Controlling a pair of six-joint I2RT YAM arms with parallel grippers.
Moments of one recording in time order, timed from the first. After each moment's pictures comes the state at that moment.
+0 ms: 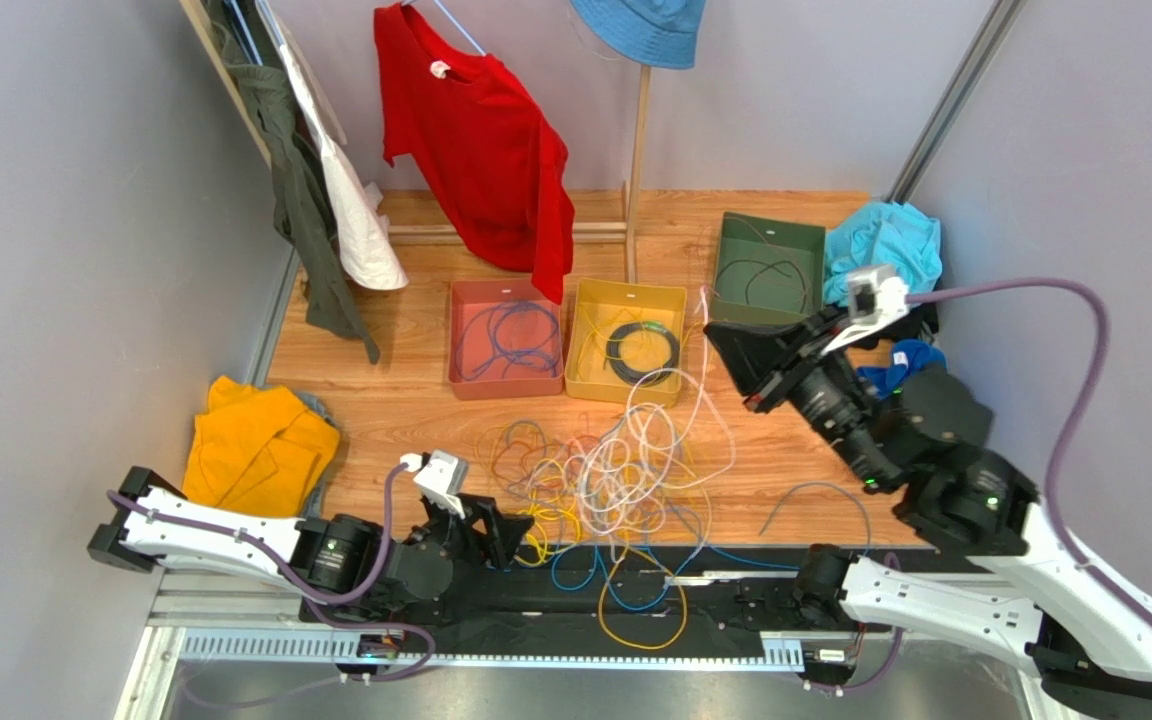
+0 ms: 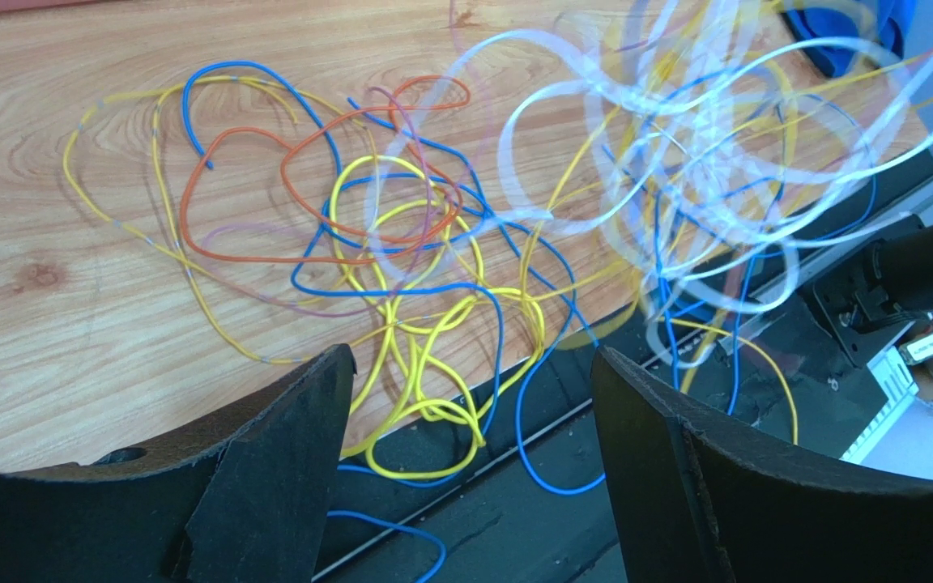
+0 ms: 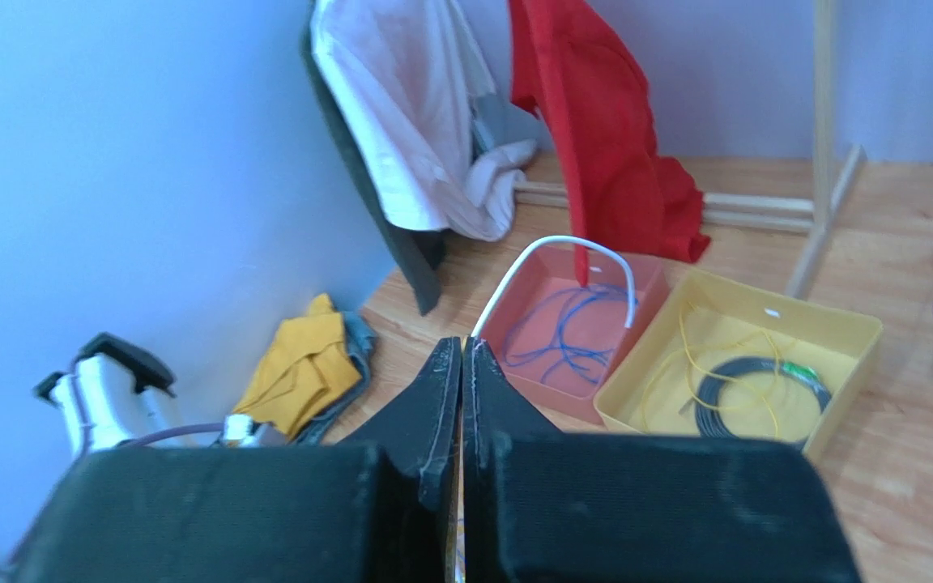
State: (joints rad) left arm -1.74 0.38 0.27 -0.47 -0.98 -0.96; right arm 1.05 0.68 1.11 -0.34 0.42 0.41
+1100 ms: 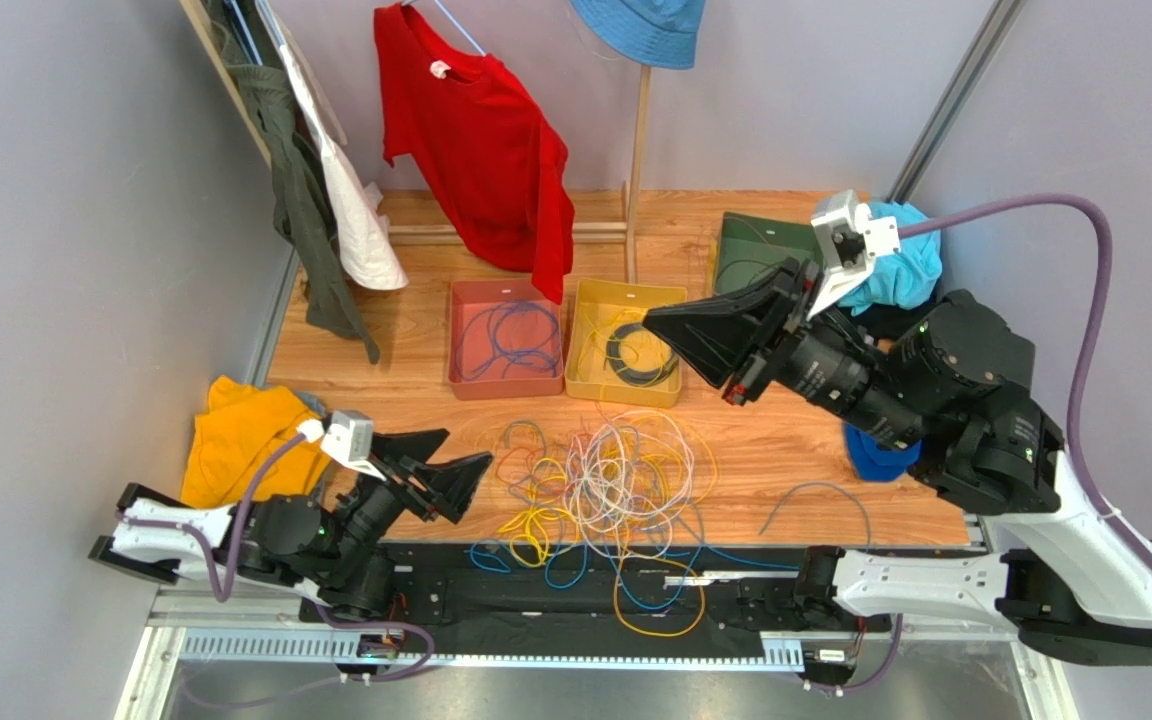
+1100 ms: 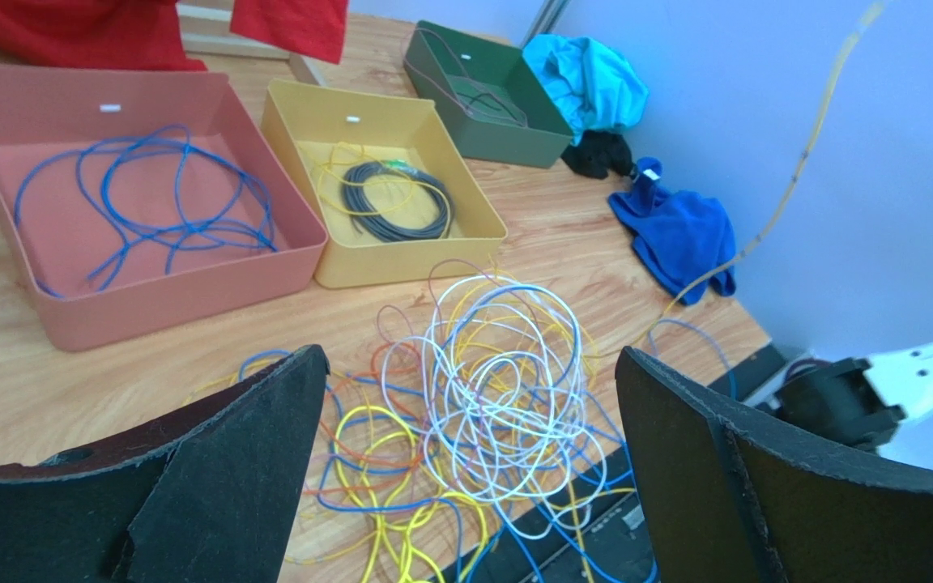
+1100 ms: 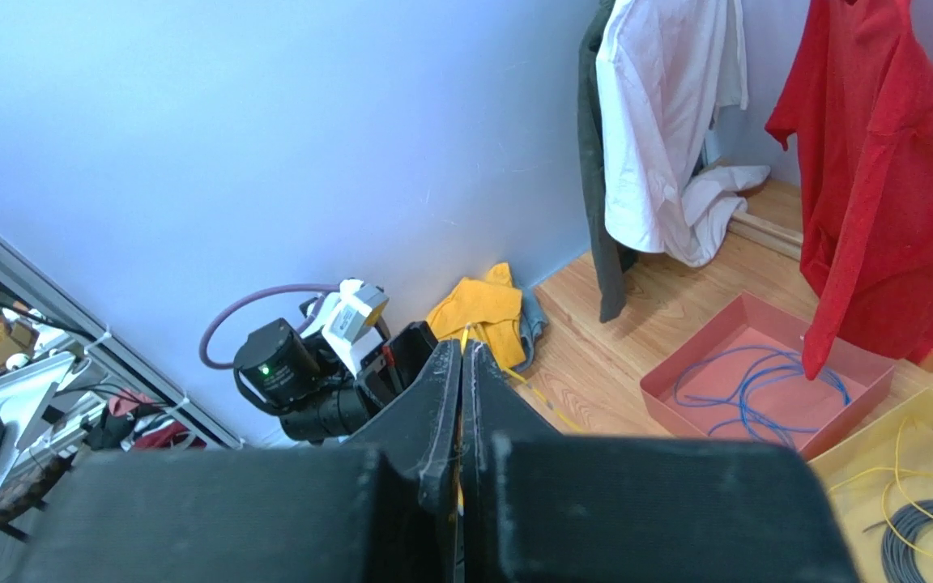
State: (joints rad) left arm -1.74 0.05 0.44 -0.29 -1.12 -0.41; right arm 1.16 0.99 1.61 -0.47 0.12 0.37
